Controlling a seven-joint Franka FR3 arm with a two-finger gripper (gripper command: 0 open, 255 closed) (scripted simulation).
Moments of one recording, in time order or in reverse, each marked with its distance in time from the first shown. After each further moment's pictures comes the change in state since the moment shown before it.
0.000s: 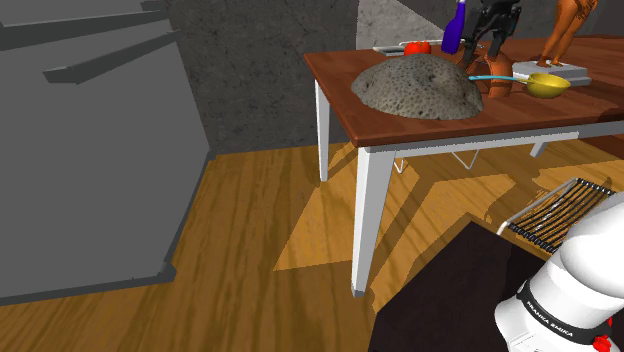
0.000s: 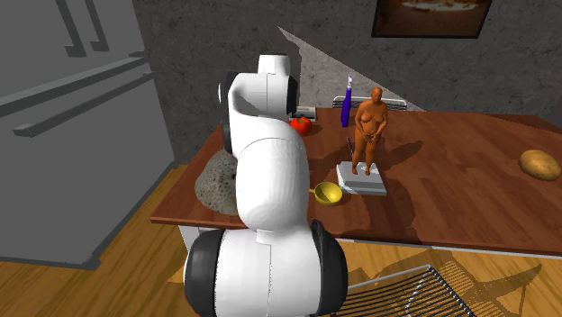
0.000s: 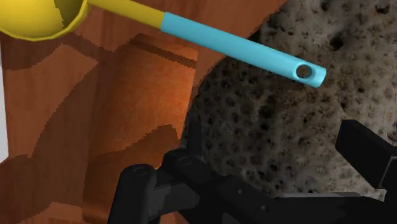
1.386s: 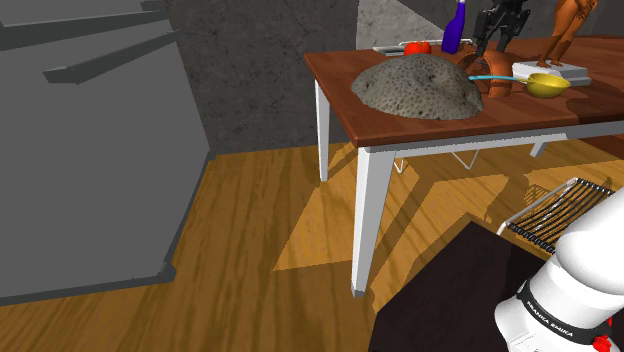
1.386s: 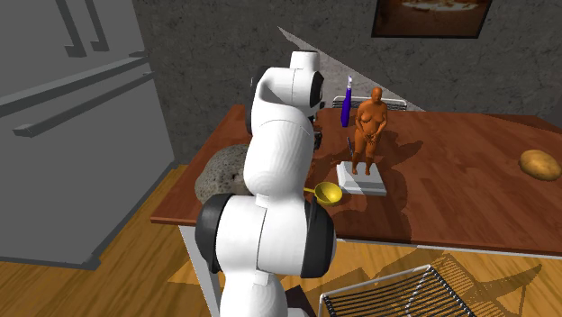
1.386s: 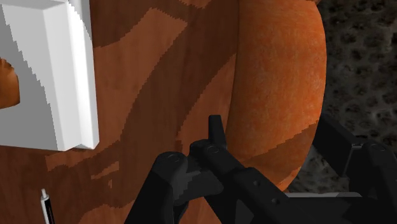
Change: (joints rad) arm -0.067 0.207 -0.127 0.196 0.022 0.022 -0.047
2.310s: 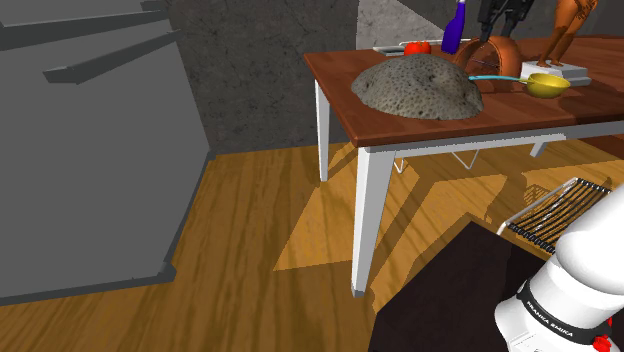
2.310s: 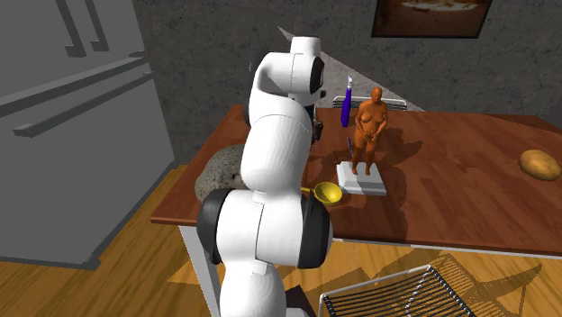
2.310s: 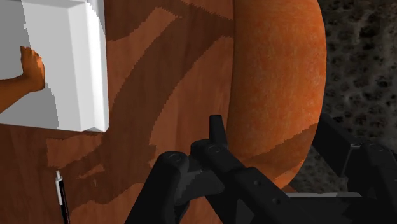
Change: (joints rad) arm -0.001 0.052 -0.008 0.148 0.018 -0.103 -0.013
